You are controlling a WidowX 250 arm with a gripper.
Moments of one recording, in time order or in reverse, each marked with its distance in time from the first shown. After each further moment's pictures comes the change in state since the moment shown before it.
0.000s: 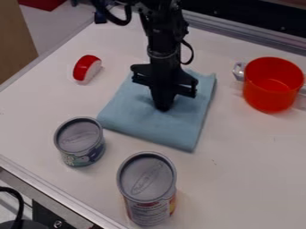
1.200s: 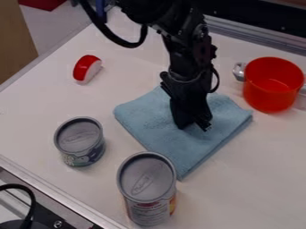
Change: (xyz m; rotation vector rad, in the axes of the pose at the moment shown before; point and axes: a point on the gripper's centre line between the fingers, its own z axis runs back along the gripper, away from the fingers) arm -0.020 -0.051 0.004 -0.005 -0.084 -0.563
